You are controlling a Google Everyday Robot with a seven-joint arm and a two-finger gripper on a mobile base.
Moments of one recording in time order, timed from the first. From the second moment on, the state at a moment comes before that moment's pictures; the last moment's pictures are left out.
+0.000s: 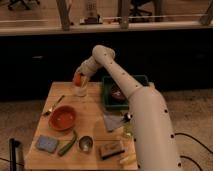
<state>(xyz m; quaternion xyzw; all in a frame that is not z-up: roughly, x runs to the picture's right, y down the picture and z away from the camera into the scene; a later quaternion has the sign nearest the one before) -0.160 -0.070 0.896 -0.15 -0.41 -0.16 0.89</state>
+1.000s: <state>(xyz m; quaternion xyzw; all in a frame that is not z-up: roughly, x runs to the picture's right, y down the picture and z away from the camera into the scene) -0.156 -0.073 0.884 -0.15 -0.40 -0.16 0.89</state>
